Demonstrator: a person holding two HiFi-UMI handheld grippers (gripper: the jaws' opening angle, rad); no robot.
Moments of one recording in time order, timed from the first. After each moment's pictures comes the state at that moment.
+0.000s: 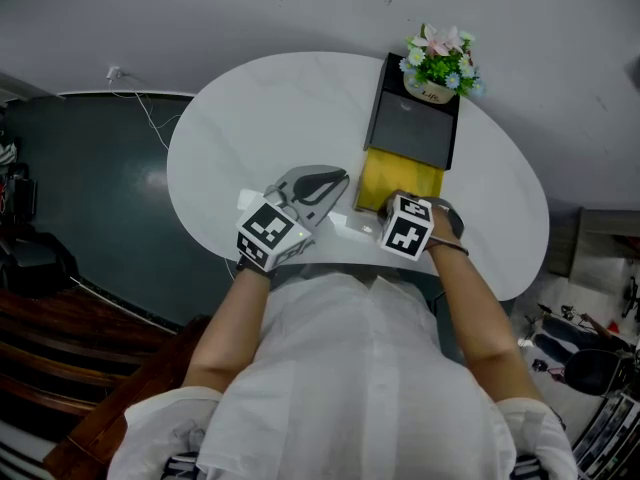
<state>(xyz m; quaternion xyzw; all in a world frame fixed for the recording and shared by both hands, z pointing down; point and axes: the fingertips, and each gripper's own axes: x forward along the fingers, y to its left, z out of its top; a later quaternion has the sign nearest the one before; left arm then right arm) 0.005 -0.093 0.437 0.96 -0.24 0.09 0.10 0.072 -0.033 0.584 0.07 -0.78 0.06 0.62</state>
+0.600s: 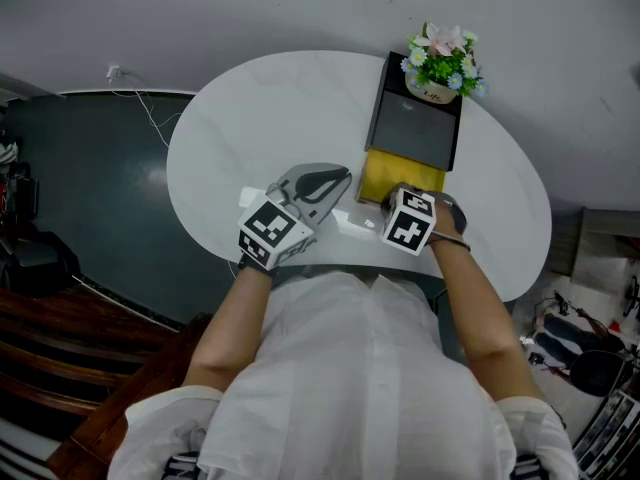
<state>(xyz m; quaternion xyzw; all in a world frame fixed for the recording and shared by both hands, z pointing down) 0.008 -0.101 0.439 0.96 -0.24 0.10 0.11 0.076 -0.055 0.584 0.09 -0.77 0.05 0.62</state>
